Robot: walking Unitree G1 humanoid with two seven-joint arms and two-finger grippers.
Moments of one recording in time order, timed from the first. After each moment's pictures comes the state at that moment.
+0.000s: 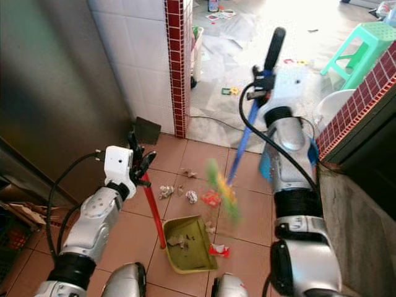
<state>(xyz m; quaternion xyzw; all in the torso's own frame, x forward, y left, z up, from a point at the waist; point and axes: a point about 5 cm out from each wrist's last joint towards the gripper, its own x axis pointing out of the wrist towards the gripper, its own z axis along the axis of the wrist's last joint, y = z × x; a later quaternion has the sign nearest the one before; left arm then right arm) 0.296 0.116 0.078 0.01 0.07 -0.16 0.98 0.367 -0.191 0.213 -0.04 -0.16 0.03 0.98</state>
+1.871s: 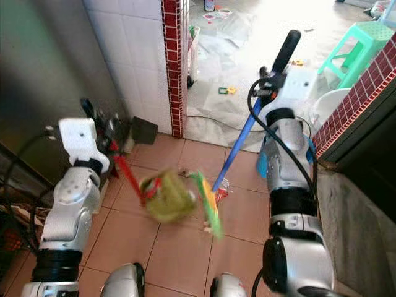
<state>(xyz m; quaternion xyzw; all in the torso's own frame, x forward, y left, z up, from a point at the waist) 0.303 0.147 0.155 0.00 -0.08 -0.02 1.00 0.370 -0.191 0.212 0.05 -0.16 0.01 0.99</state>
